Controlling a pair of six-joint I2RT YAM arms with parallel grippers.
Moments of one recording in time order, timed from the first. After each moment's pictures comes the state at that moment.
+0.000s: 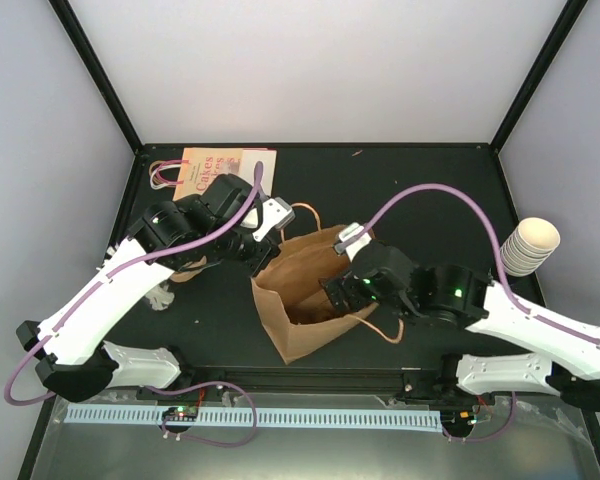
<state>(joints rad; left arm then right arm) -0.81 1.26 1.60 -1.25 0.13 -0.10 1.21 1.10 1.25 -0.93 0.38 0.37</state>
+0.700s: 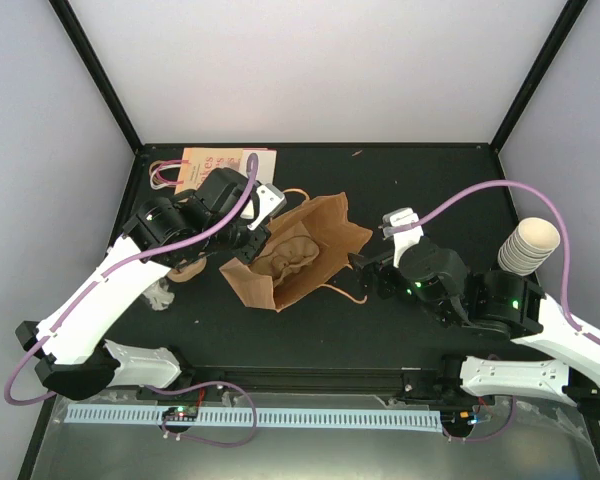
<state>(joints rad) -0.81 1.28 1.66 -1.26 -0.10 -0.03 1.21 0.91 1.29 -0.94 0.57 0.43</state>
